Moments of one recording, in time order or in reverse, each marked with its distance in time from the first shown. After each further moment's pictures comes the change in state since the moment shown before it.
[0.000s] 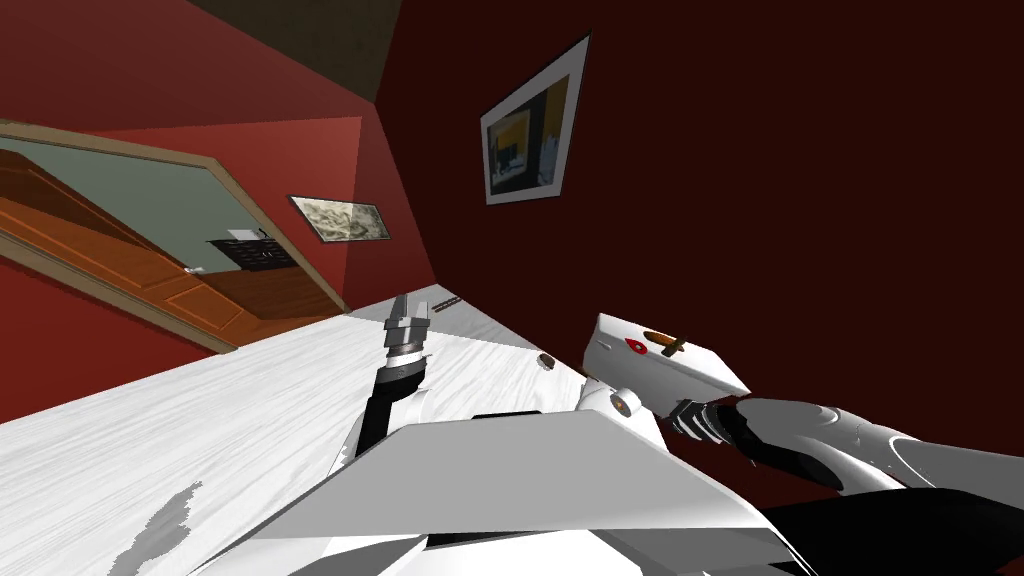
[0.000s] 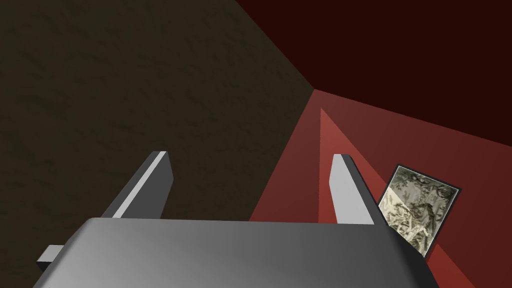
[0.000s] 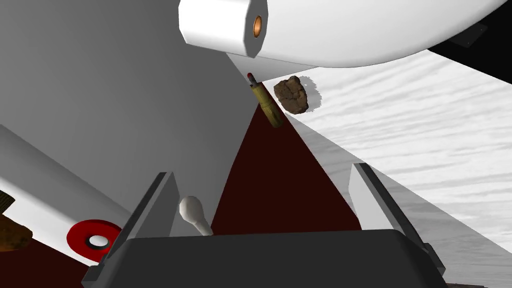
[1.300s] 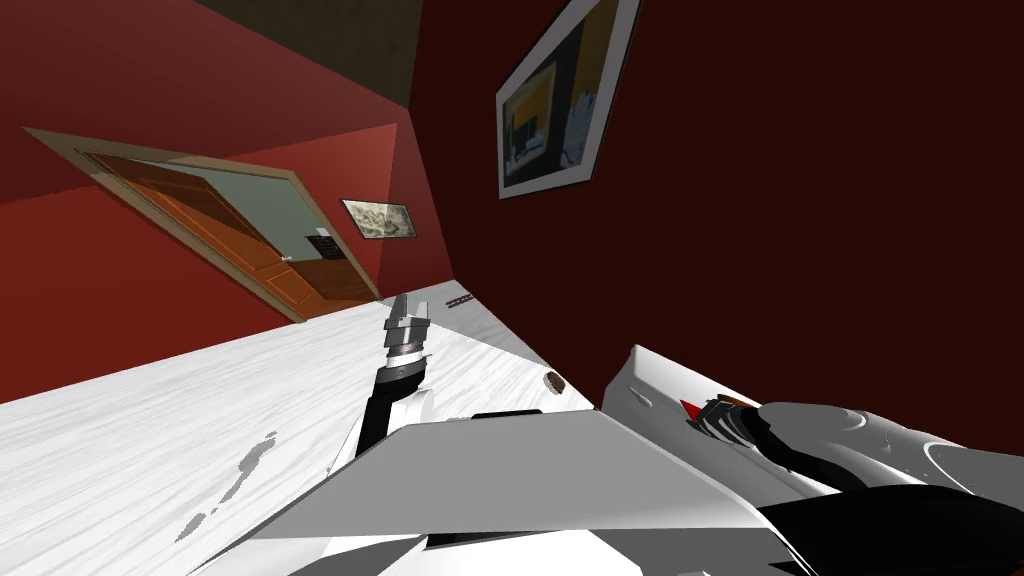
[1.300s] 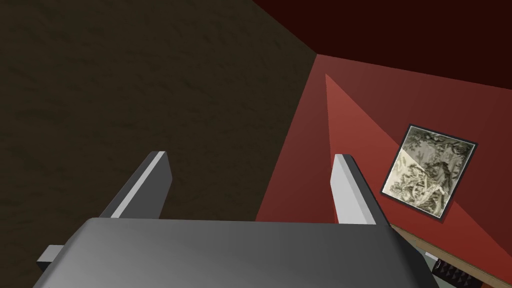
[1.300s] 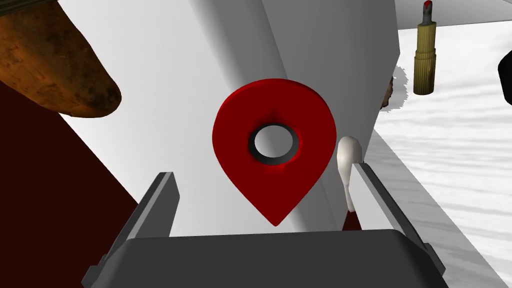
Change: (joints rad) left arm 0.000 0.000 0.000 0.000 0.000 0.000 0.000; right arm 0.031 -0.028 0.004 0.065 0.011 0.131 0.039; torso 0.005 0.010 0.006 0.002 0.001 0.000
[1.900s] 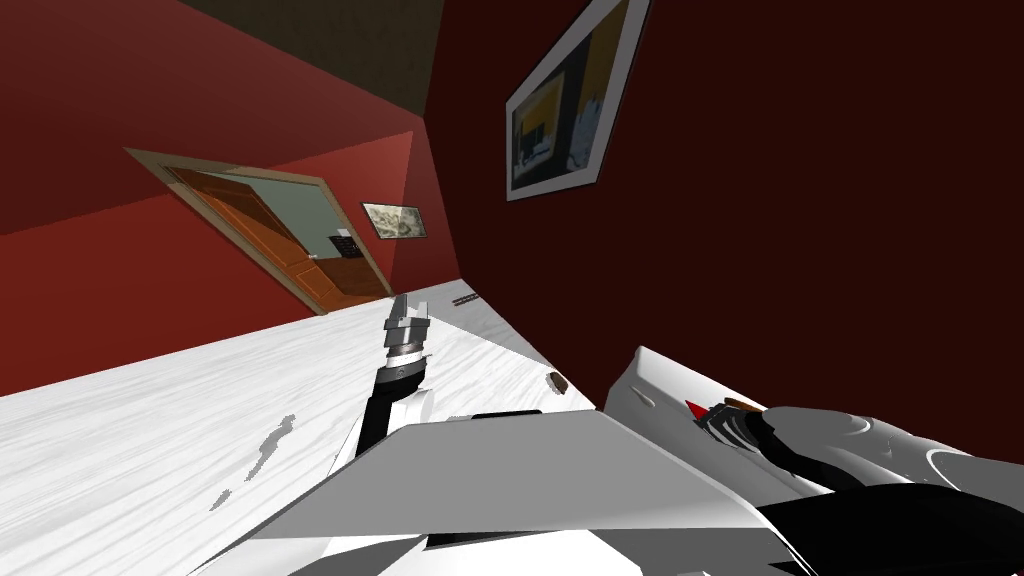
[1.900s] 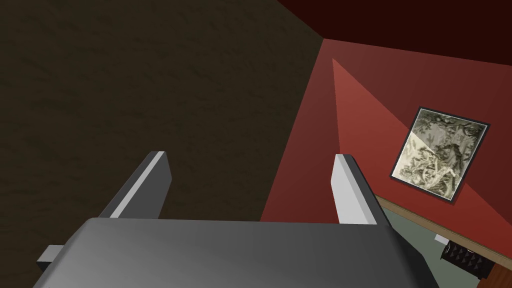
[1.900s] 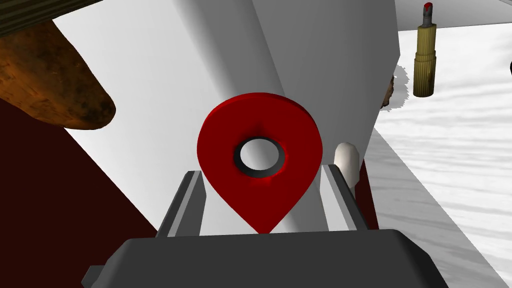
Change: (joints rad) left arm 0.000 0.000 0.000 0.000 0.000 0.000 0.000; right arm 0.012 0.040 -0.013 0.063 -0.012 -0.018 -0.005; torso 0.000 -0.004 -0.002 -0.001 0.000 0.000
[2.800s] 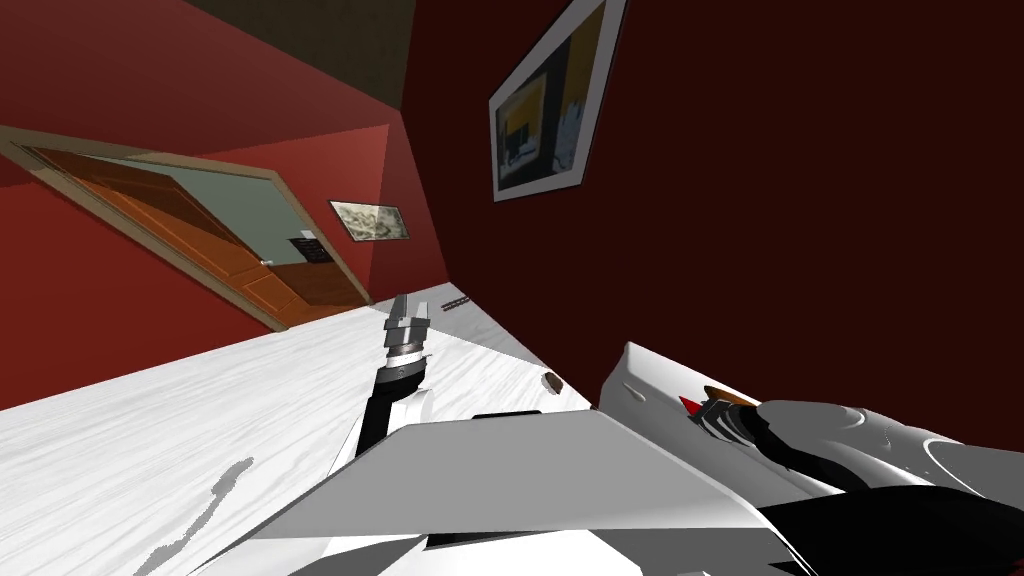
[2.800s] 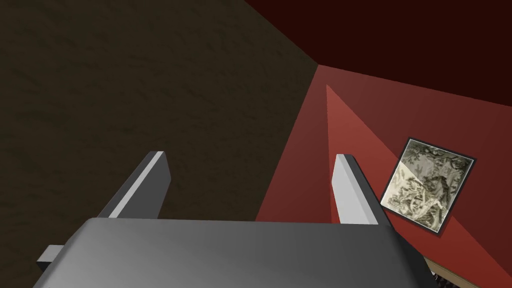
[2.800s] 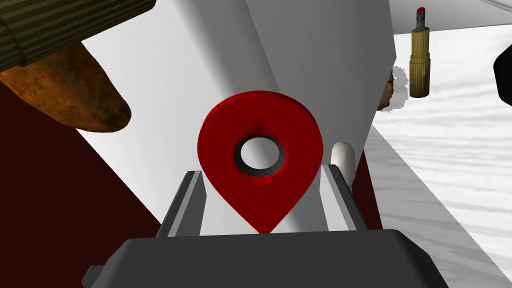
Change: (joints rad) left arm 0.000 0.000 0.000 0.000 0.000 0.000 0.000; right arm -0.020 -0.060 0.022 -0.093 0.013 0.023 0.012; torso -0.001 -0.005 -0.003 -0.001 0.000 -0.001
